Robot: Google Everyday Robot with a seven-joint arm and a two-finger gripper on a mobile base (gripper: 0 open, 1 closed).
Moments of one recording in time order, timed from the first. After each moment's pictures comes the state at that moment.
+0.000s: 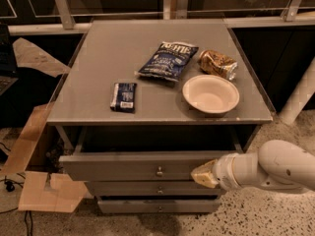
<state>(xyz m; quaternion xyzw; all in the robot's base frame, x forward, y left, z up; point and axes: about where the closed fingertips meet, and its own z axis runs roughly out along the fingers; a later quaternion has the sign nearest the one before) 0.452 -0.145 0.617 -0.37 0.85 0.22 0.29</state>
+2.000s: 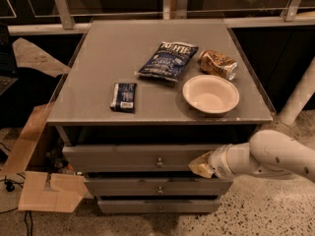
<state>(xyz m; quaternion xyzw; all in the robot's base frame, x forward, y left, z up) 0.488 -0.143 0.613 -0.38 0.85 0.21 0.30</state>
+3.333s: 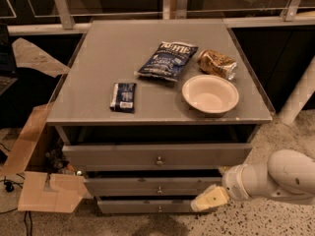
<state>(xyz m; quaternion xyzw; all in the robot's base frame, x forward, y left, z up) 0.432 -0.171 0.592 -0.33 0.88 0.23 0.26</state>
